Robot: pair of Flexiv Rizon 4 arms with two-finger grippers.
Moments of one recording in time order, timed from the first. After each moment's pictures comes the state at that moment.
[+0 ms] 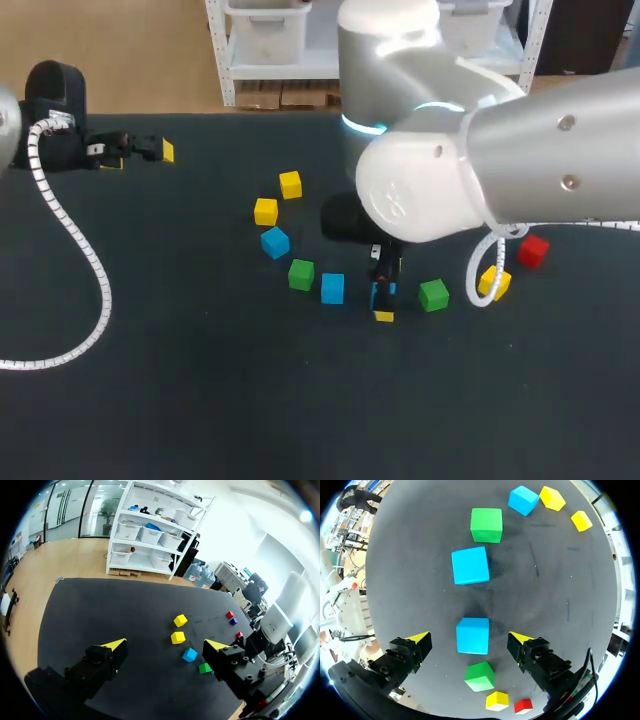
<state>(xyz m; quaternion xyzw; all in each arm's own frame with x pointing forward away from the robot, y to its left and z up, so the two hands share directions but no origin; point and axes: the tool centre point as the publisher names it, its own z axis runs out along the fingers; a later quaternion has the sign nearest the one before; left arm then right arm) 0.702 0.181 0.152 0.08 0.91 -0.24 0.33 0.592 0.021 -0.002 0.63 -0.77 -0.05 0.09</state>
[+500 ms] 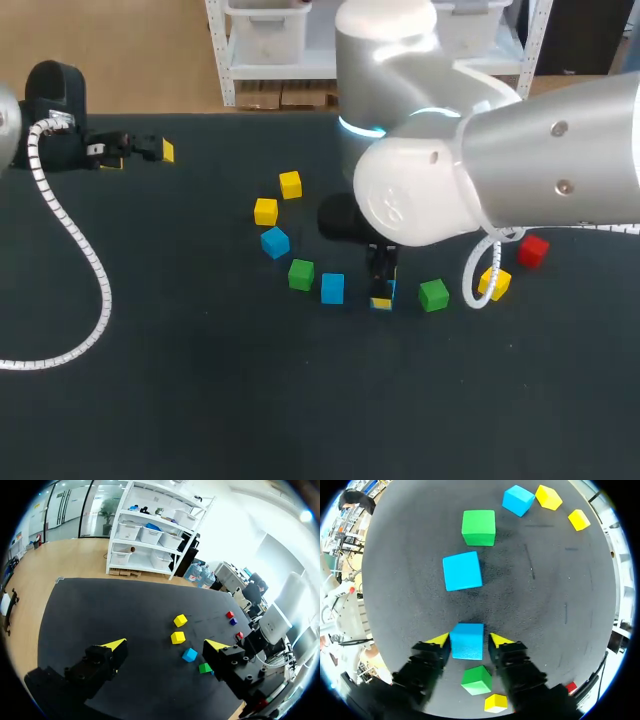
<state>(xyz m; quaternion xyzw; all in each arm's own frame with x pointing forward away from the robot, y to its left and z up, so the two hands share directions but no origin) 0.702 0.181 0.152 0.08 0.91 -0.24 0.33 0.597 0.025 -0.005 0.62 -0.78 -0.04 0.08</state>
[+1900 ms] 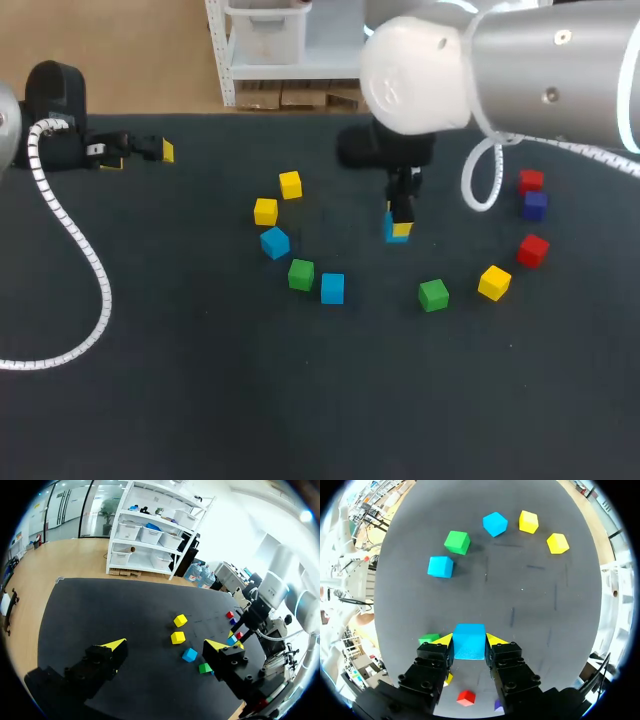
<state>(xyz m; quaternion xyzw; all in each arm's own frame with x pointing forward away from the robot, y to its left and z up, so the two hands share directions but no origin) 0.702 0.181 0.152 0.08 0.91 -0.24 0.33 0.677 0.002 0.042 0.72 -0.68 -0.07 0.08</state>
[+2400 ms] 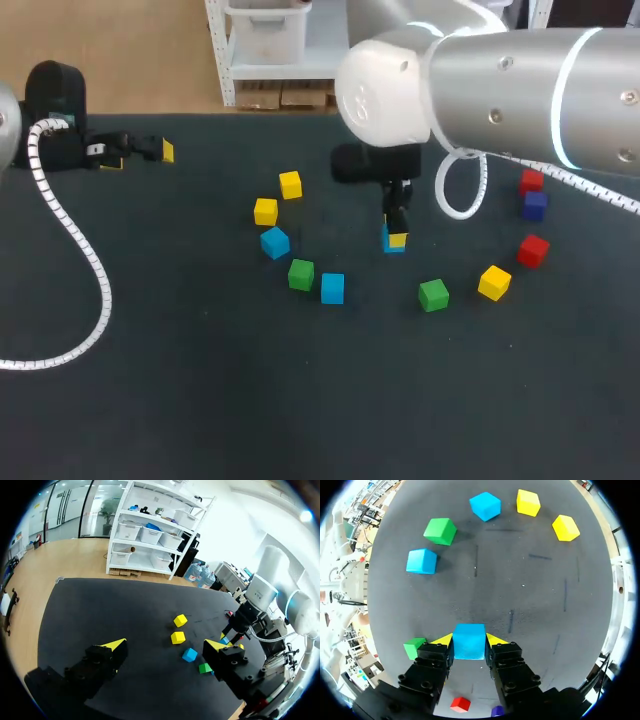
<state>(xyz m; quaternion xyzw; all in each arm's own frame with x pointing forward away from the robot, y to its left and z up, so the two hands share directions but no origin) 0.702 0.181 0.152 0.08 0.91 -0.24 0.33 0.688 0.000 0.008 0.71 -0.69 -0.07 0.11</state>
